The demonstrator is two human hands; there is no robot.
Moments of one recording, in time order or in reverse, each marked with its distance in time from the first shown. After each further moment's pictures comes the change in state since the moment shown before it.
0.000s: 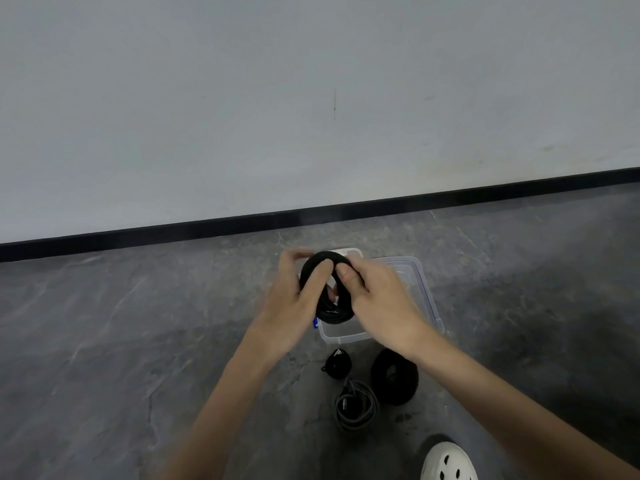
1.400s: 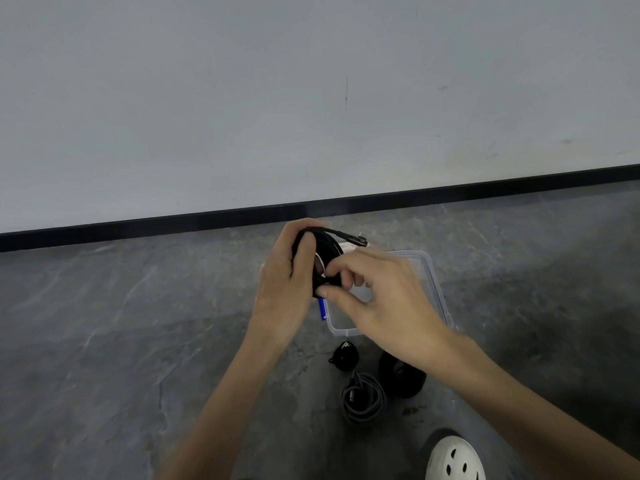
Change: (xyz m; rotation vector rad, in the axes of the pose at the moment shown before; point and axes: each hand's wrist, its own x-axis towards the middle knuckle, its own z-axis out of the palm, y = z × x) left_hand 0.005 -0.001 -0.006 -0.080 0.209 0.200; right_hand -0.014 -0.011 0.001 -0.220 0.055 -0.348
